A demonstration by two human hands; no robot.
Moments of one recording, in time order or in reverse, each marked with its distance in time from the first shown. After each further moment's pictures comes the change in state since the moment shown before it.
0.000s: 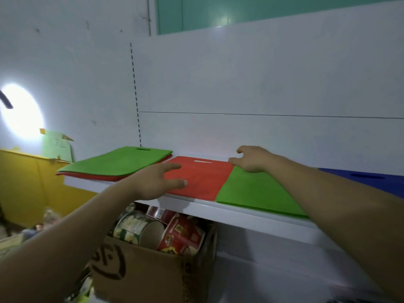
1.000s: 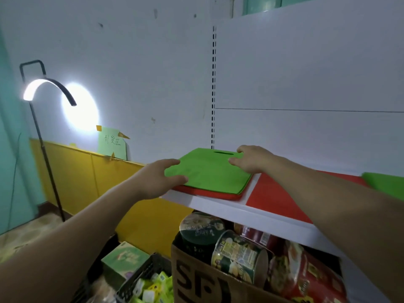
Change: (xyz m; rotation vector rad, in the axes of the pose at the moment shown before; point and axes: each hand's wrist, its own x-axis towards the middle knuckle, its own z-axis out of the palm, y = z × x) left_hand 0.014 -0.265 -0.141 0.024 0.196 -0.131; right_hand 0.148 -0.284 0.084 0.015 -0.002 -0.132
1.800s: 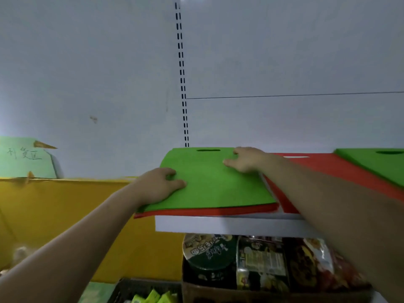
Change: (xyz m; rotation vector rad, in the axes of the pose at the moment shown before) left_hand 0.130 -0.058 0.024 0.062 -0.327 0.147; right_hand 0.050 -0.014 0.035 -0.044 -0.086 0.403
